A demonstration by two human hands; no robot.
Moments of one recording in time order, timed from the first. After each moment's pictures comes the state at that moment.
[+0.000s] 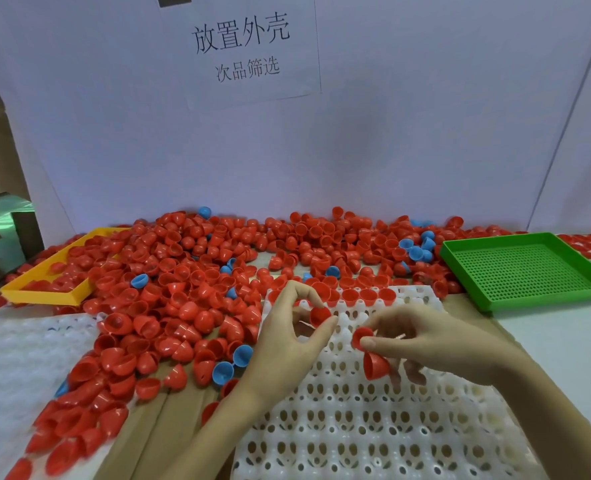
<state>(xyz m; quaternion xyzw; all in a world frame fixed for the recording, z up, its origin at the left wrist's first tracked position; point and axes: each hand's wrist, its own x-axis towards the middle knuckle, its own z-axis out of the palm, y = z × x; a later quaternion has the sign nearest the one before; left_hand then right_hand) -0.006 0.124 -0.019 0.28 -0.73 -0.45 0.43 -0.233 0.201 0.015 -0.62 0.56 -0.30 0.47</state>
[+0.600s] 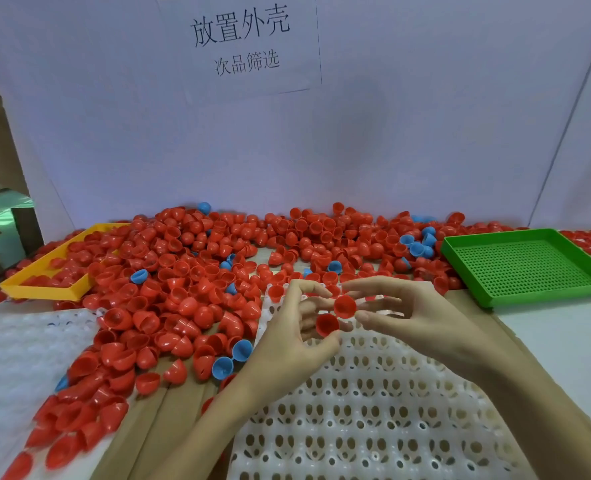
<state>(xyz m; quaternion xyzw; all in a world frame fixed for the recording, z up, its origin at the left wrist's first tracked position) -0.002 0.126 -0.016 0.24 -0.74 -0.51 0.35 -0.218 0.199 0.015 -0.64 0.54 -0.43 0.34</state>
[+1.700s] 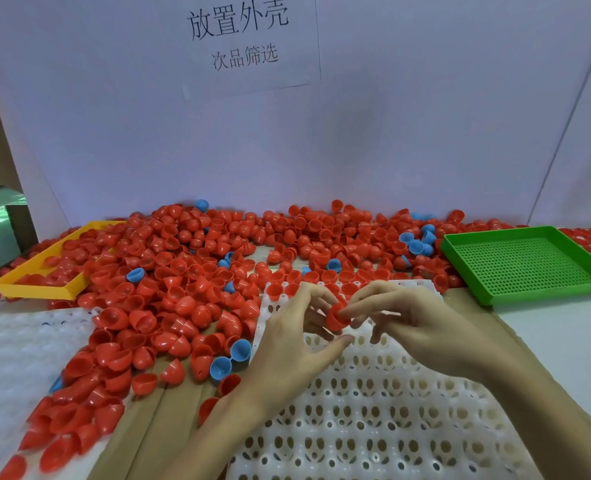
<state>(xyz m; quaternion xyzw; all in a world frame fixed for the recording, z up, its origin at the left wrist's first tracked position) -0.006 0.128 -0.027 0.26 -0.81 -0.35 0.40 -0.219 0.197 0.011 -0.70 0.54 -0.39 0.27</state>
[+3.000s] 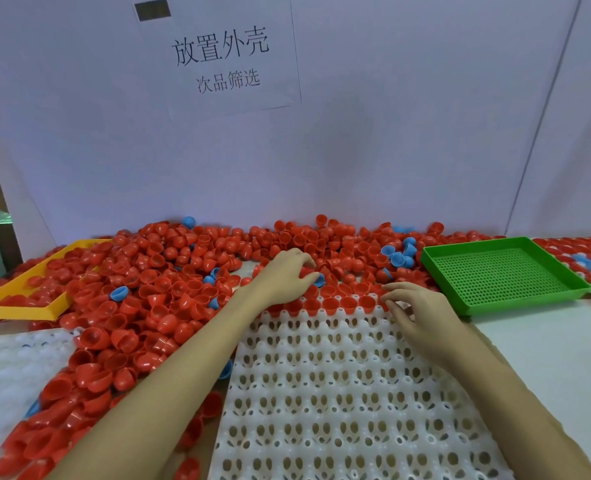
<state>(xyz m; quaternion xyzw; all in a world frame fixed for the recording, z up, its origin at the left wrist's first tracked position) -0.077 -0.015 0.005 0.35 -0.91 -0.14 0.14 -0.274 0.179 -0.018 -0.61 0.74 -0.30 0.01</state>
